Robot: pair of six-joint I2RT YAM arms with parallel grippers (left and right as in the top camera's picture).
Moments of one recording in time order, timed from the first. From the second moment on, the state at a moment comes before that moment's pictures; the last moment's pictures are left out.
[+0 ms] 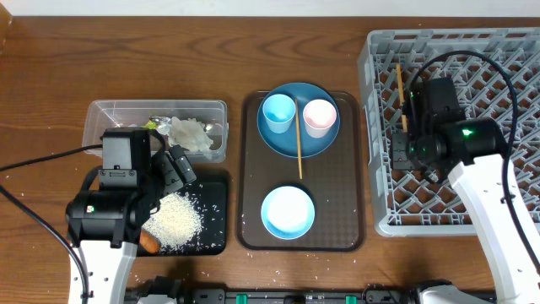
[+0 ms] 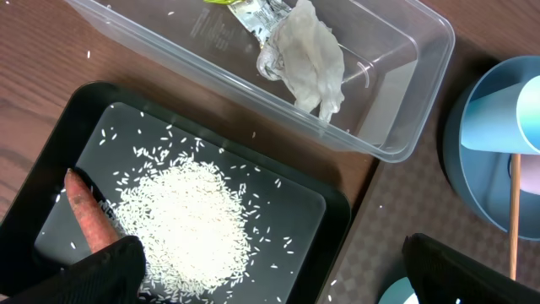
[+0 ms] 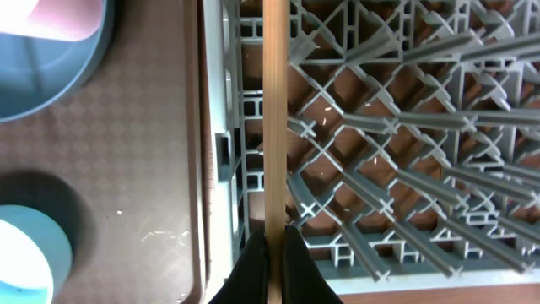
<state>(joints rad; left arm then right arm) -0.03 0.99 1.03 -1.08 -0.05 -0.51 0.19 1.38 1.26 -1.15 0.11 0.17</state>
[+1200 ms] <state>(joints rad) -0.03 0.99 1.03 -1.08 -0.05 -0.51 0.19 1.55 1.25 -1.14 0.05 0.17</state>
